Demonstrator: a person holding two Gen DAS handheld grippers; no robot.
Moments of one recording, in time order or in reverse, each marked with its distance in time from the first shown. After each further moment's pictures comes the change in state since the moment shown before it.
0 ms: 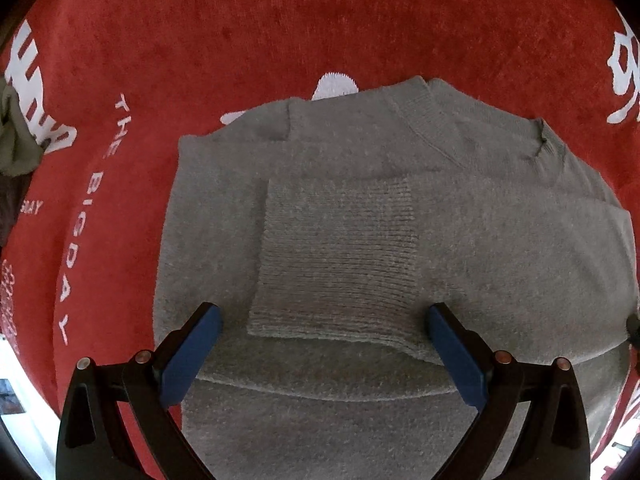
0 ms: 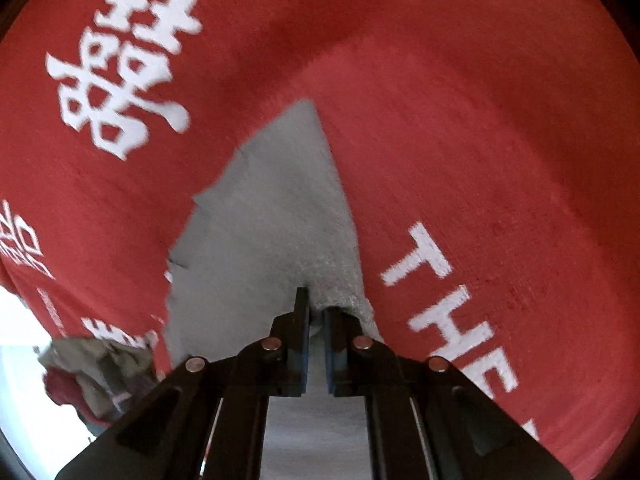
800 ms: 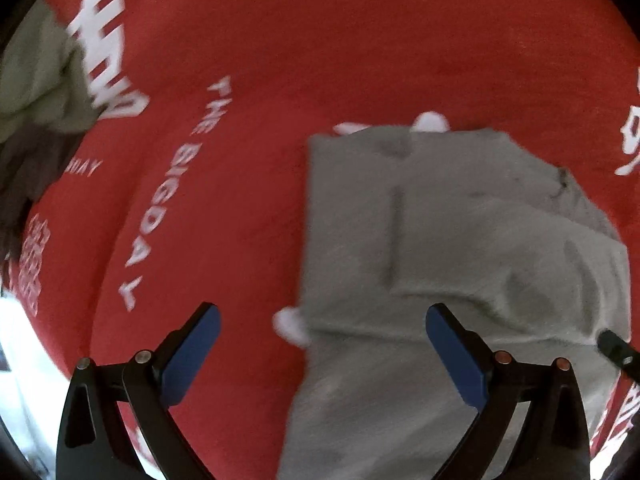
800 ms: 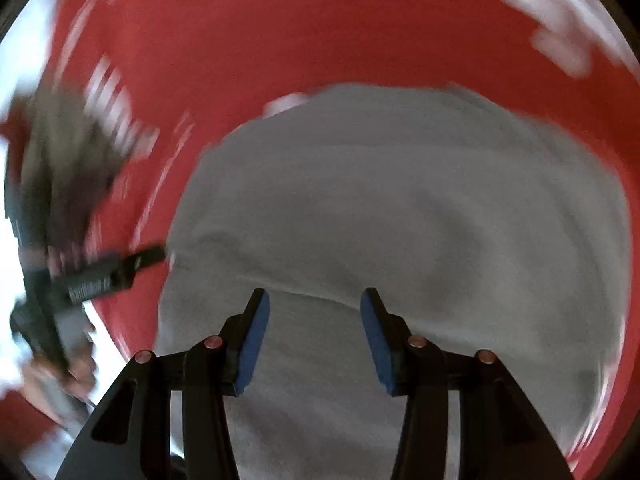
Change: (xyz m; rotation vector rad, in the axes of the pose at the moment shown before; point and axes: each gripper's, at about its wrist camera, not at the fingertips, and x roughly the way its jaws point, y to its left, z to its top) left arm -0.054 0.066 -0.024 -0.112 -0.057 0.038; right arm 0.048 0.155 -0.076 -0.516 0.135 -0.100
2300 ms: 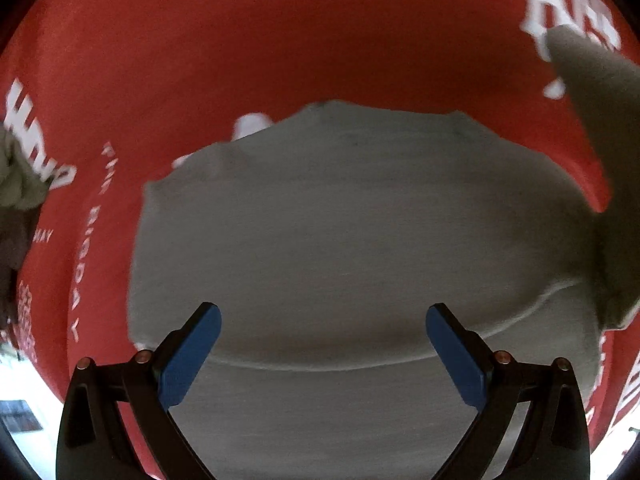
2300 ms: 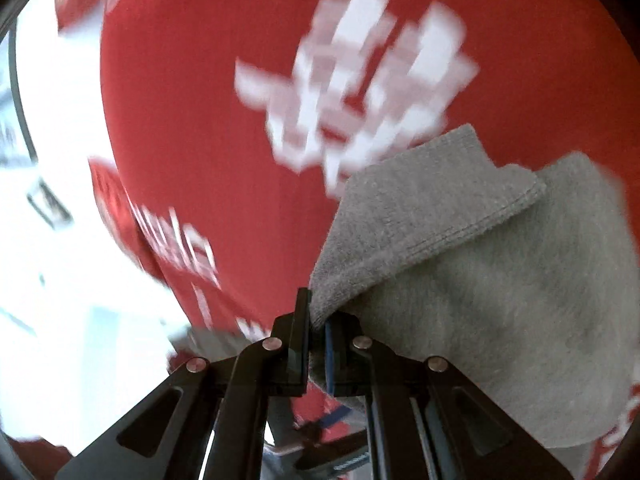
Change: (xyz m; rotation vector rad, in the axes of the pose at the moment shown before) left arm 0.005 -0.136 0.005 0.175 0.025 0.012; right arm -0.067 -0.061 0.082 0.255 -0.302 0.621
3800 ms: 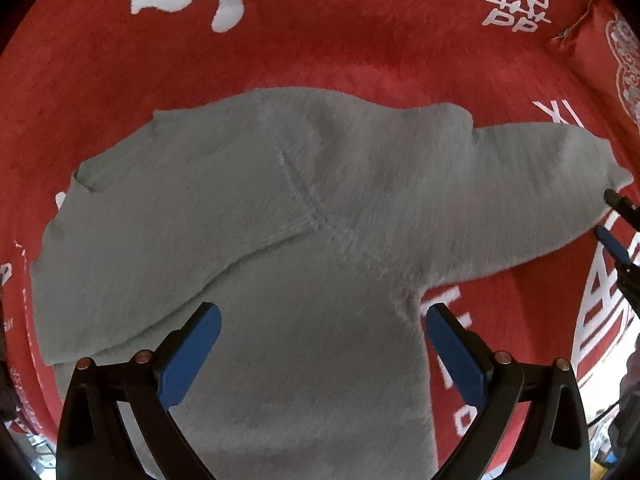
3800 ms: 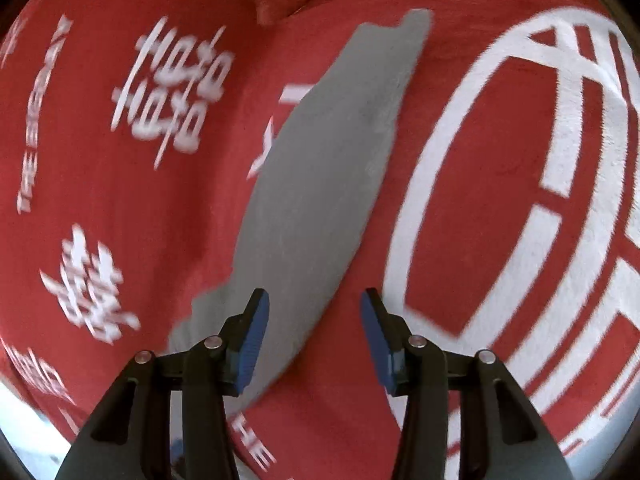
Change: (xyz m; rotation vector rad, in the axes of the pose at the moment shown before) left arm -0.027 -0.236 -0.043 0.359 0.065 -0.148; right arm -0.303 -0.183 -0.027 0.385 -0.479 -0.615
